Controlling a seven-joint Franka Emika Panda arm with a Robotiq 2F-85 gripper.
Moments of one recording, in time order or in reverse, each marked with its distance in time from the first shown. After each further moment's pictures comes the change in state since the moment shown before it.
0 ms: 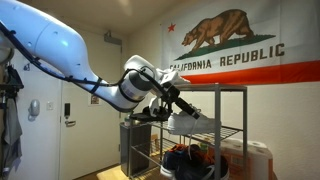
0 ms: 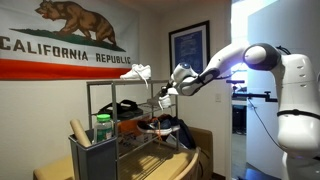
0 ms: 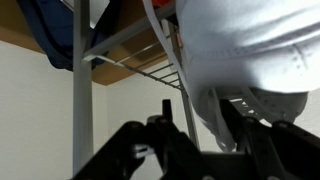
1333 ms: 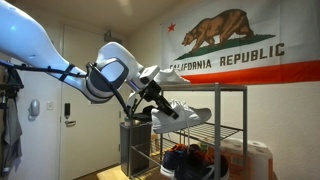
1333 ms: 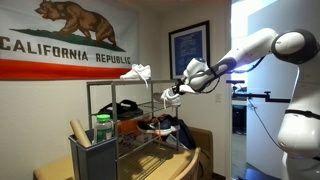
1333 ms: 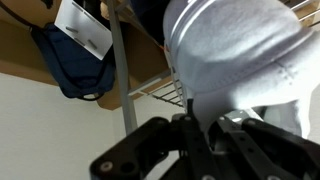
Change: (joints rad) arm -0.003 -0.300 -0.007 -0.335 0.378 0.000 -0.283
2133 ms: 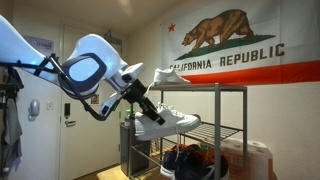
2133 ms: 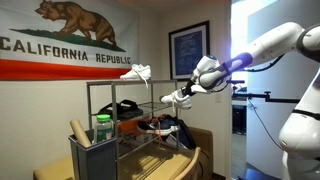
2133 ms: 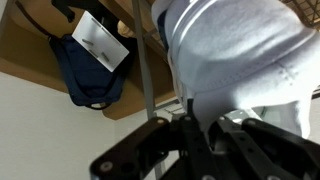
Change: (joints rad) arm 0.039 -0.202 -0.064 -0.194 0.121 -0.065 -0.212
